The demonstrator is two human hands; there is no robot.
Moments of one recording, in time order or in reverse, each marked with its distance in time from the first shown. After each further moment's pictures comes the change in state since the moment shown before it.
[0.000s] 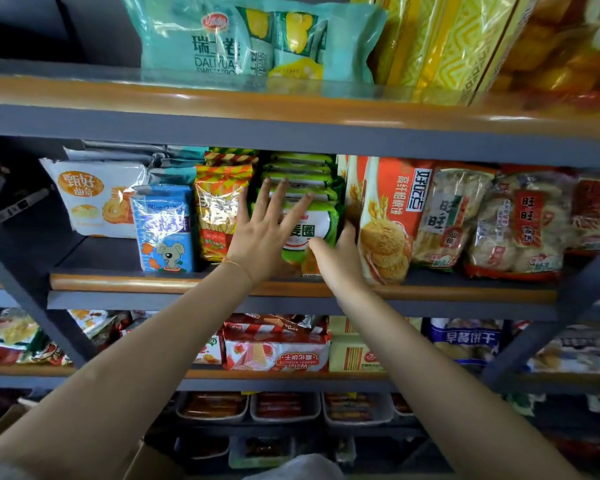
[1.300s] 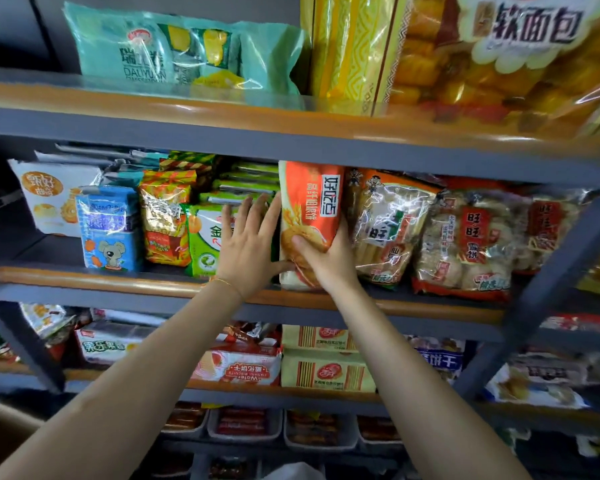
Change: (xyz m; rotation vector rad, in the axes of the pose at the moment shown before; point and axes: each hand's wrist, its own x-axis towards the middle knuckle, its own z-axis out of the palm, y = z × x) left_hand 0.022 0.091 -0.001 -0.220 0.209 -0.186; right_hand 0.061 0.048 -0.092 -0.021 -0.074 -0.319
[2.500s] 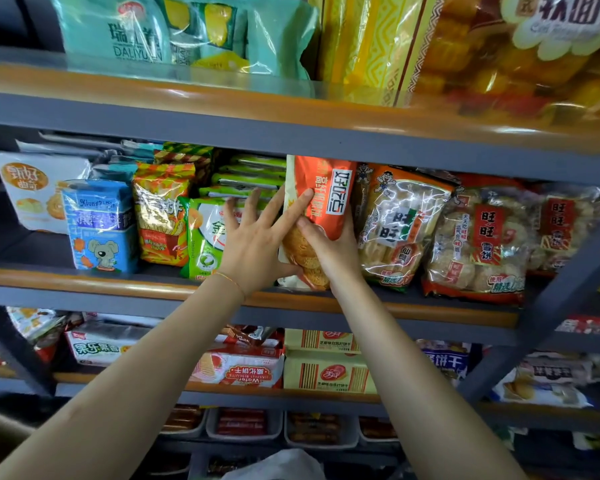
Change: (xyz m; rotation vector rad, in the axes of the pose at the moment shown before) left_hand 0.010 -0.003 -0.008 0.054 -0.056 0.108; right_hand 0.011 -0.010 0.011 0.204 0.013 0.116
